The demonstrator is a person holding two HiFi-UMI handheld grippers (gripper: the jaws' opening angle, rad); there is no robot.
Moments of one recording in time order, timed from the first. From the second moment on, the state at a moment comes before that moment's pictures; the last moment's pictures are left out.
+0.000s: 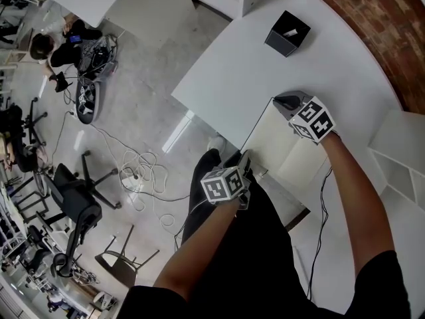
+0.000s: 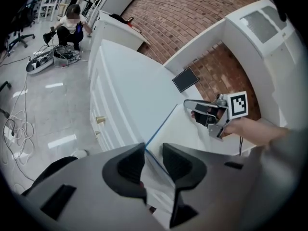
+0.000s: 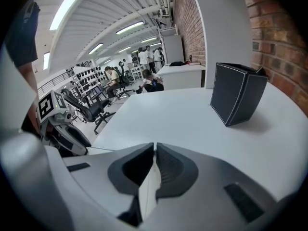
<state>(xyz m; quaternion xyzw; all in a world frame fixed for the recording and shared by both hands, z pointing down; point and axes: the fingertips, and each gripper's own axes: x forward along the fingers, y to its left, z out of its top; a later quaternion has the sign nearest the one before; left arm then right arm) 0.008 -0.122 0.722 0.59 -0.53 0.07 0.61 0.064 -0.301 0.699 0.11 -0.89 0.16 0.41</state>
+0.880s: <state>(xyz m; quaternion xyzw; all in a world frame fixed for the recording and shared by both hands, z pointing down) 0.015 -0.124 0.681 0.64 -0.51 0.09 0.56 0.082 -0.294 0.717 0.11 -0.88 0.17 0.43</state>
